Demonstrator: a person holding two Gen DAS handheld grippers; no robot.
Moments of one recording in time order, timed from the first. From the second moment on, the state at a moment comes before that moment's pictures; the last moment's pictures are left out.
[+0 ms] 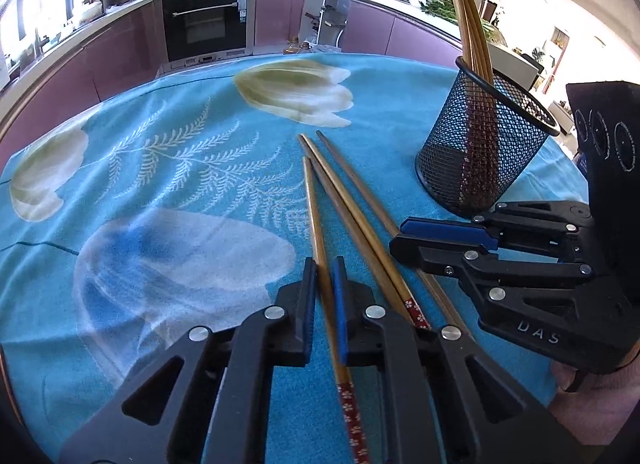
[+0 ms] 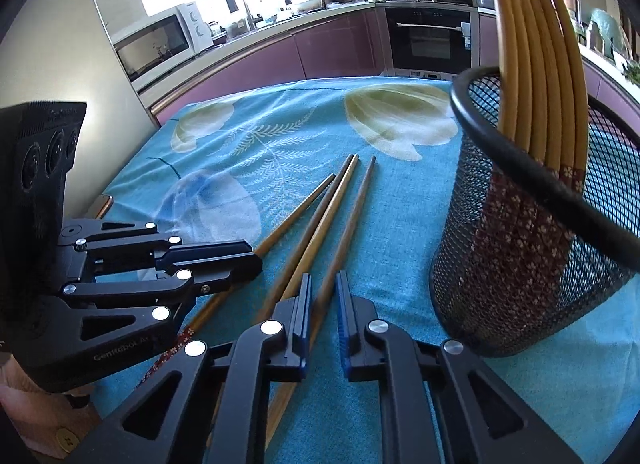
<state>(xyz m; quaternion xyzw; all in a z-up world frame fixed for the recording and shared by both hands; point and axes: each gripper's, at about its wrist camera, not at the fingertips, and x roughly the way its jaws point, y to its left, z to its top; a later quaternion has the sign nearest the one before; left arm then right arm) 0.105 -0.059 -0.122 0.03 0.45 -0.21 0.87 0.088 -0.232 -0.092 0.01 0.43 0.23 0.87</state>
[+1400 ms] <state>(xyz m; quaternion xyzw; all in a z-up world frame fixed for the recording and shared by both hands) 0.100 -0.064 -0.104 0.02 0.43 -0.26 0.86 0.083 -0.240 -0.075 0.00 0.41 0.25 0.88</state>
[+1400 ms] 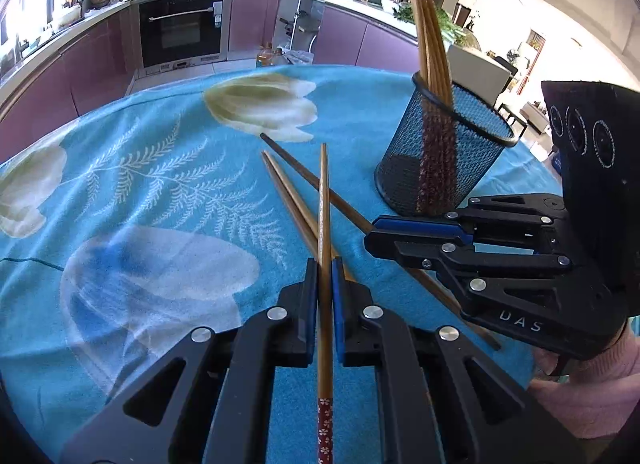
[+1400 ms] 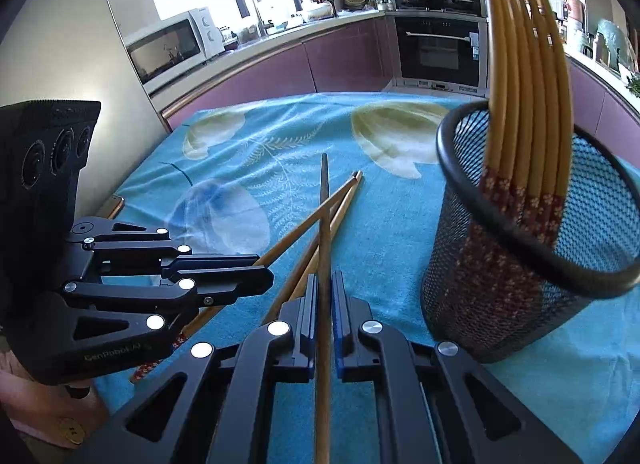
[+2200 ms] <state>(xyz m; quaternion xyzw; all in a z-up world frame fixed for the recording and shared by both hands) 0.068 -0.050 -0.034 -0.03 0.36 -0.33 0.87 0.045 -0.286 -0.020 0.04 0.32 0.25 0.91</state>
